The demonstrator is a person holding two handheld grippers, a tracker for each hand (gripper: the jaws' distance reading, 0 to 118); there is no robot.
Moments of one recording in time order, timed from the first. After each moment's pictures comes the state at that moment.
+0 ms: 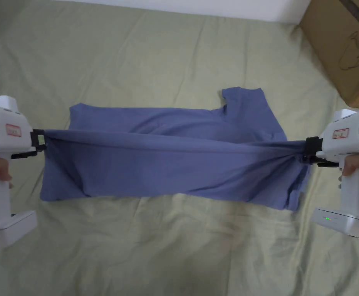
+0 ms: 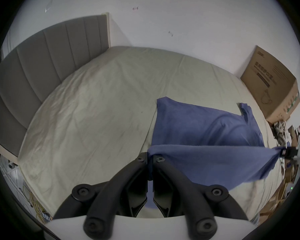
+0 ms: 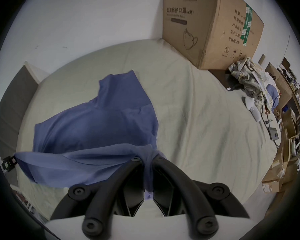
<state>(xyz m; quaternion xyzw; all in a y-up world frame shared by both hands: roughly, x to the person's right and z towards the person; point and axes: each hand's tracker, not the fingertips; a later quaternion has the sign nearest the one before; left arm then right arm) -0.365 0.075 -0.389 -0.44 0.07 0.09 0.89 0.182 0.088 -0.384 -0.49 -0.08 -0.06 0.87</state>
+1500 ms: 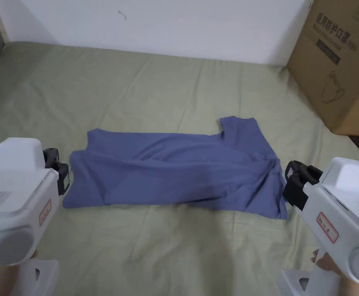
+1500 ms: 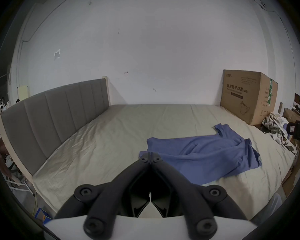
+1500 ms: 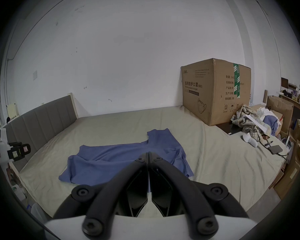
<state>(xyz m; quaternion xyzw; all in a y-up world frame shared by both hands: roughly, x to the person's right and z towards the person) -0.306 0.130 -0.184 -0.19 0.04 0.00 0.98 0.090 0.136 -0.165 -0.17 0.01 -0.04 0.98</state>
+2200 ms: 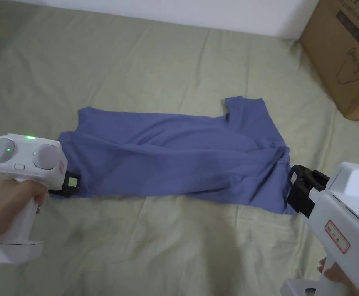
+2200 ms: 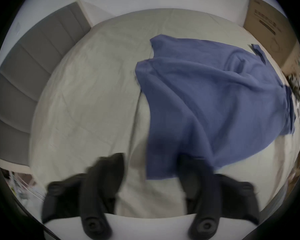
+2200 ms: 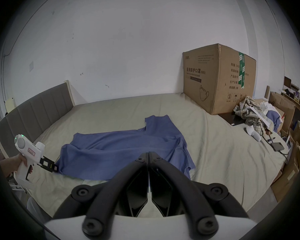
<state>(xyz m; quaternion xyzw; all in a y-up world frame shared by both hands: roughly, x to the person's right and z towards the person) -0.321 0.008 -0.352 -0.57 0.06 -0.03 0.82 0.091 0.109 -0.203 -0.23 0.01 -0.03 0.97</state>
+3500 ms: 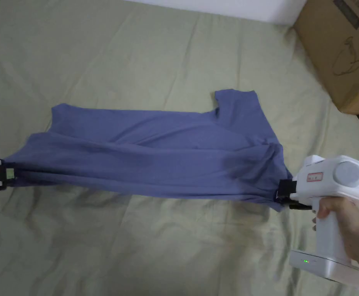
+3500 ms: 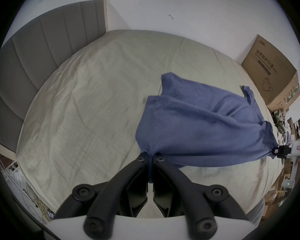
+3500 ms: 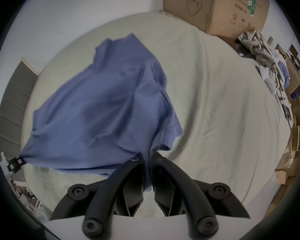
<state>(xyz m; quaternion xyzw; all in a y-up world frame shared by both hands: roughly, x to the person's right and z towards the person) -0.384 0.052 -0.349 -0.49 0.04 0.09 0.86 0.183 0.041 -0.353 -0.55 -0.05 -0.11 0.83</state>
